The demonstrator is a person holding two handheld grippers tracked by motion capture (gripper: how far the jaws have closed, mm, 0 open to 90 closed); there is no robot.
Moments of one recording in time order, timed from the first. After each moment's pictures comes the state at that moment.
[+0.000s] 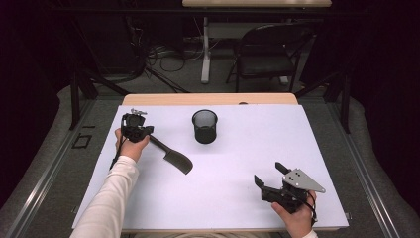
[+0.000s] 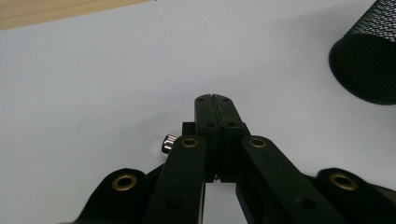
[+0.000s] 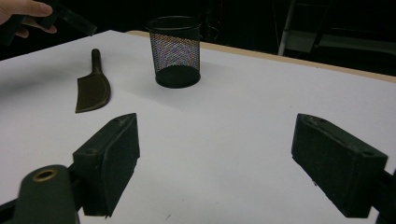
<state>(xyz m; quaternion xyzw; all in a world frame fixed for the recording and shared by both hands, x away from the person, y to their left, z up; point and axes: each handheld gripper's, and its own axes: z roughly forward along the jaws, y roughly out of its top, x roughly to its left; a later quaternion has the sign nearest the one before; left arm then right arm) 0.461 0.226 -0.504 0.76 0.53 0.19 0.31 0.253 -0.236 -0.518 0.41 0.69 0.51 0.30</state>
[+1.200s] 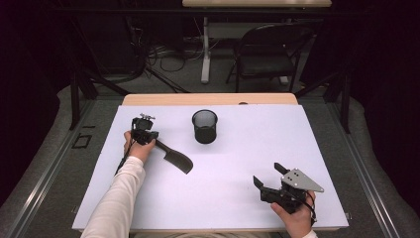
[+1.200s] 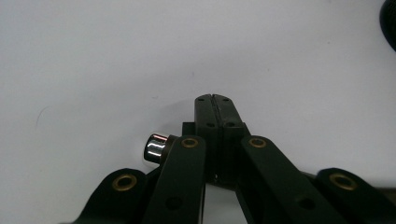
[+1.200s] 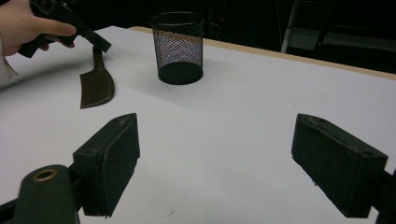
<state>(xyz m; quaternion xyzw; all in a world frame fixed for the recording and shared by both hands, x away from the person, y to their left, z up) 0.479 0.213 -0.540 0.78 0.54 0.18 0.27 0.253 -0.234 -0.519 0.41 0.70 0.51 0.29</state>
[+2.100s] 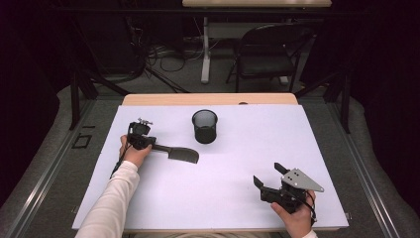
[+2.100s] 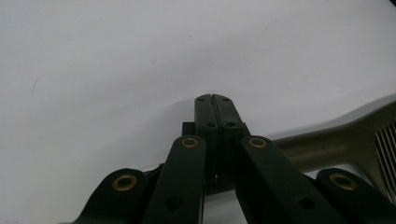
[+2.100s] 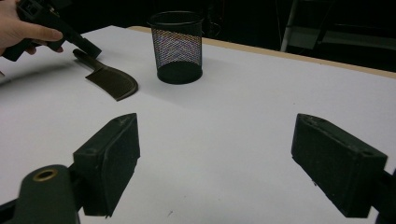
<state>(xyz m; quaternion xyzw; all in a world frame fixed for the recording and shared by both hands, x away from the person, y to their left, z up) 0.465 0.225 -0.545 0.80 0.52 0.16 0.26 0.254 -0.235 -0.519 0.41 0.70 0.51 0.29</state>
